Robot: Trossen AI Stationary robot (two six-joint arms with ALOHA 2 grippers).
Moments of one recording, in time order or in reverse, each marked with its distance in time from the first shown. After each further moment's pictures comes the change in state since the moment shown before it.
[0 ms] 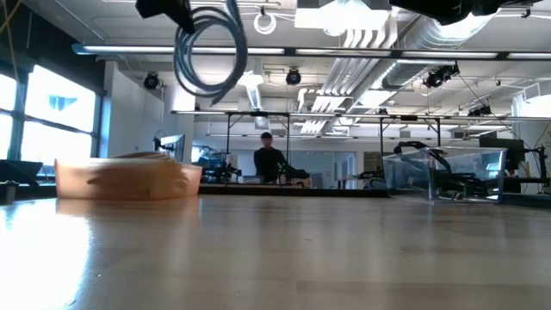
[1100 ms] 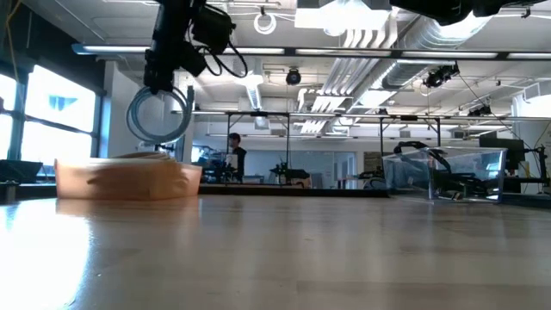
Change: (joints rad) left arm 0.772 0.039 -0.079 0.034 0.153 0.301; right arm 0.000 0.001 -0.001 -0.013 -0.024 0.001
